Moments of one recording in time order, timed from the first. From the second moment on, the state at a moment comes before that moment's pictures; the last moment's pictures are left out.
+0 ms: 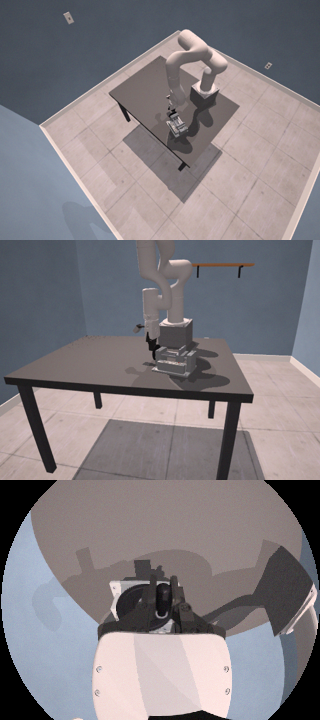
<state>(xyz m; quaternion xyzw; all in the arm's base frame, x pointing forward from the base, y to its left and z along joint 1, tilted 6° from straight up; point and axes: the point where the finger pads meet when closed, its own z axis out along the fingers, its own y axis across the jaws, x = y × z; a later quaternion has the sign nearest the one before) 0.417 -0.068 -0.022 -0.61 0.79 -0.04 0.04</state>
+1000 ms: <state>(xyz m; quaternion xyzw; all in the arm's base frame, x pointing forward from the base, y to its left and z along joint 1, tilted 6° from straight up) 0.469 -0.081 -0.022 -0.61 0.79 -0.04 0.04</state>
